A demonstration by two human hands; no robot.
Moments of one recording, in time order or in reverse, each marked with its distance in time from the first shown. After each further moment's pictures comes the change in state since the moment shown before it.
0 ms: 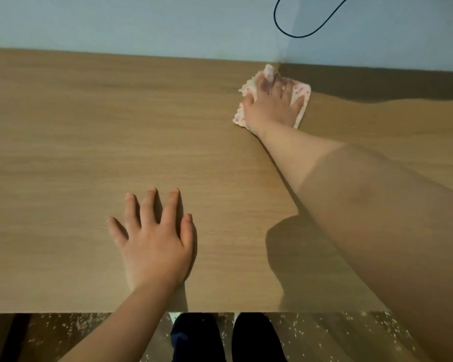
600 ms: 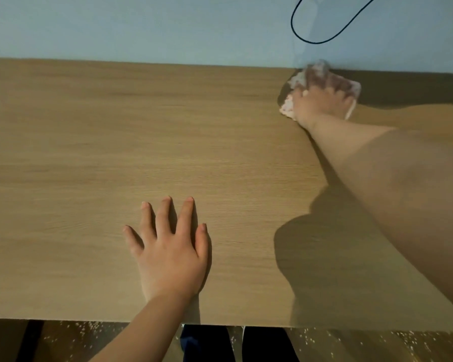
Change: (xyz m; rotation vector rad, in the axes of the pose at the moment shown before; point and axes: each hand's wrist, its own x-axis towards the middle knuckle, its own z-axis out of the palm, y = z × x) left_hand -0.001 0.000 0.003 0.001 0.051 0.009; right_hand 0.031 0.049 -0.024 0.098 0.091 0.196
